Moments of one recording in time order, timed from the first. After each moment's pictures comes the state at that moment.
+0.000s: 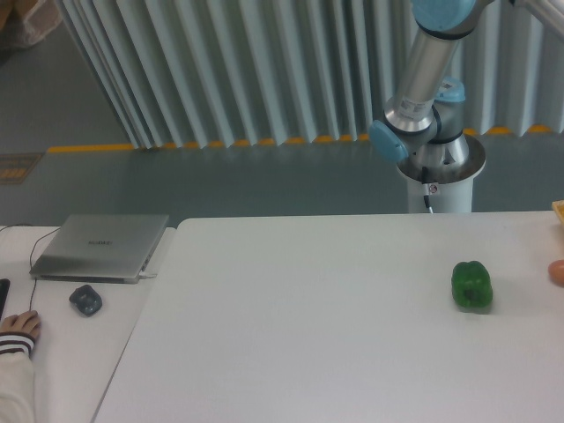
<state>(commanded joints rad) 2.97 -1.94 -1.63 -1.03 1.81 2.90</state>
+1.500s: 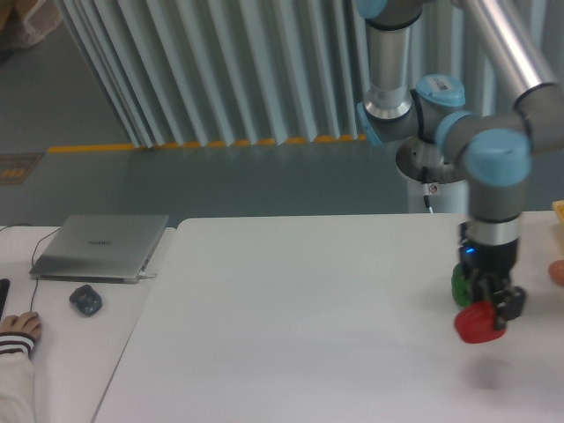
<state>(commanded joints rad) 2.33 -1.93 -1.60 -1.04 1.63 1.25</state>
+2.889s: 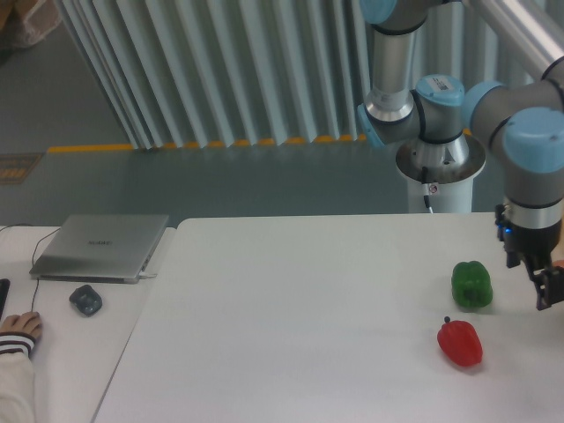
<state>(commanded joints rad) 2.51 -1.94 -1.33 -1.40 1.58 1.76</state>
